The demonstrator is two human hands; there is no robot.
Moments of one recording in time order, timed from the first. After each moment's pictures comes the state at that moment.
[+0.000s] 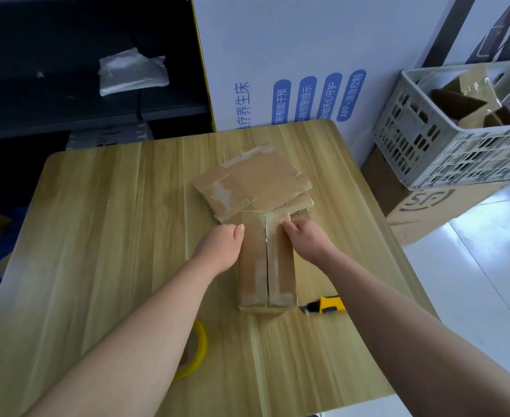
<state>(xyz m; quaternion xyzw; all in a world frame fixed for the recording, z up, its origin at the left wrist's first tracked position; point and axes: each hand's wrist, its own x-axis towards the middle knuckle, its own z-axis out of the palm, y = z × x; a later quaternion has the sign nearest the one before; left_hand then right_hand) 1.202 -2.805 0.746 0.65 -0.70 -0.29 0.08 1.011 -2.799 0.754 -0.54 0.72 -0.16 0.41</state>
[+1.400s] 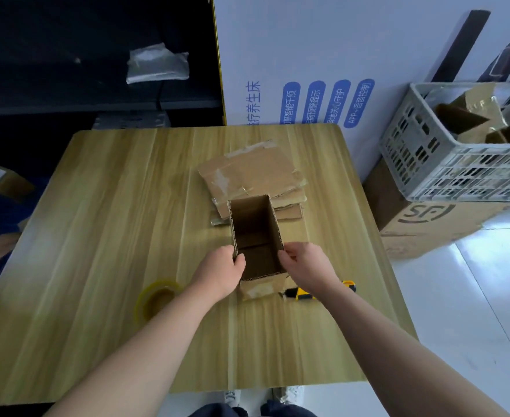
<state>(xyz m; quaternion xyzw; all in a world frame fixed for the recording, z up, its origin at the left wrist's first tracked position) 1.162 -2.703 0.751 0.71 -0.63 -0.31 0.10 0.974 -2.714 0.758 -0.66 0.65 -0.13 0.35</state>
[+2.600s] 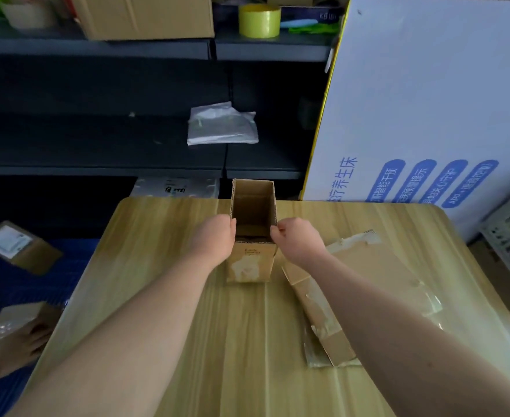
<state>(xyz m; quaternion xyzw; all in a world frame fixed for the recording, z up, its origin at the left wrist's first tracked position) 1.414 -3.025 0.742 0.74 -0.64 -0.17 0.14 1.239 -3.043 0.744 -0.71 0.64 -0.12 0.27</state>
